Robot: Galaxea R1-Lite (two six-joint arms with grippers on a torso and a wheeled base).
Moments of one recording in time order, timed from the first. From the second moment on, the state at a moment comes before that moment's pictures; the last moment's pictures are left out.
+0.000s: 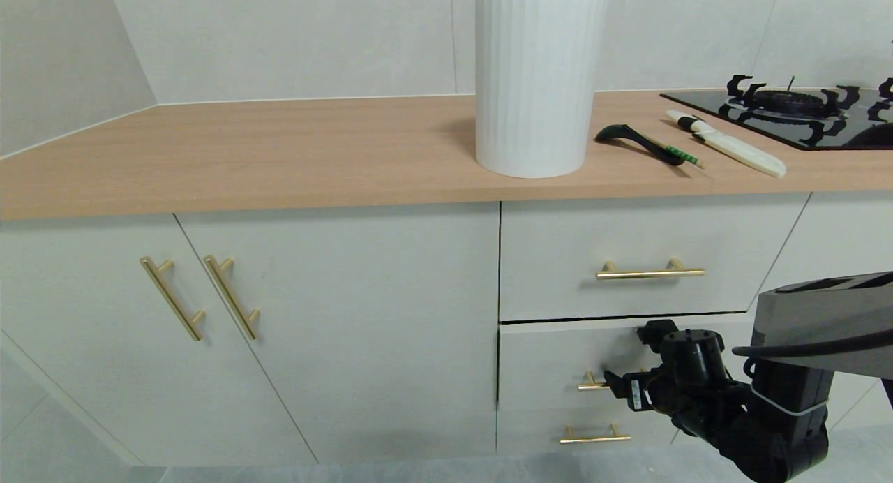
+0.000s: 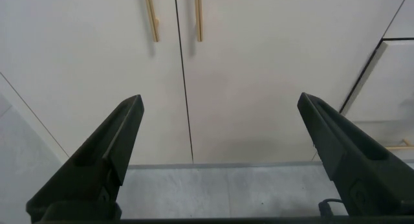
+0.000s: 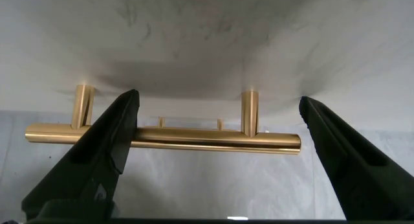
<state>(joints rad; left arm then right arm) 0.00 0.00 0.00 0.00 0.02 0.00 0.31 2.35 -0.53 -1.18 -0.21 0.11</state>
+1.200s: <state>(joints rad) 0.00 0.00 0.00 0.00 0.02 0.00 0.37 1.61 -0.65 -0.29 -0.10 0.14</state>
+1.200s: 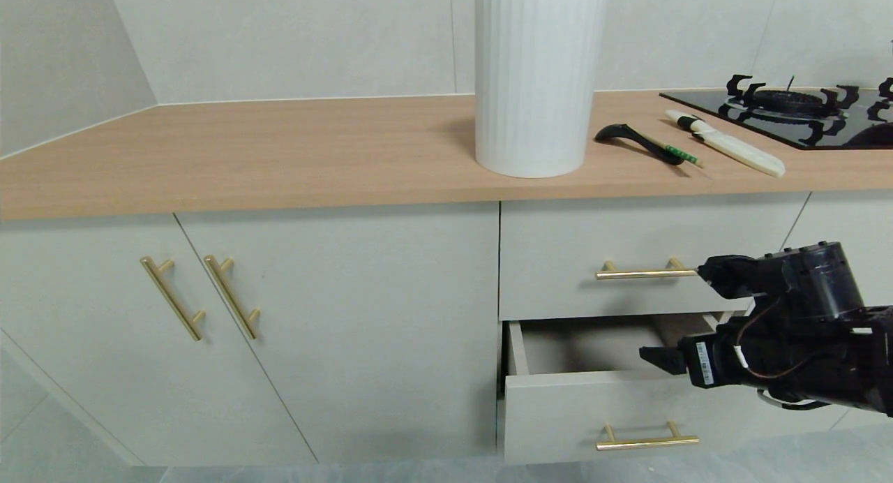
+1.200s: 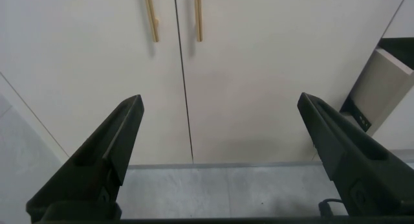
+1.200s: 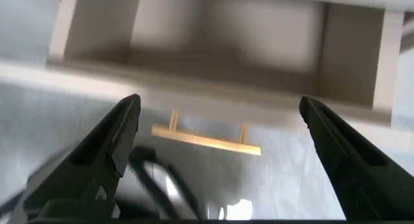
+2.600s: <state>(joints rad) 0.00 0.00 0.00 0.00 0.02 0.00 0.50 1.72 -0.57 -0.33 -0.17 0.17</state>
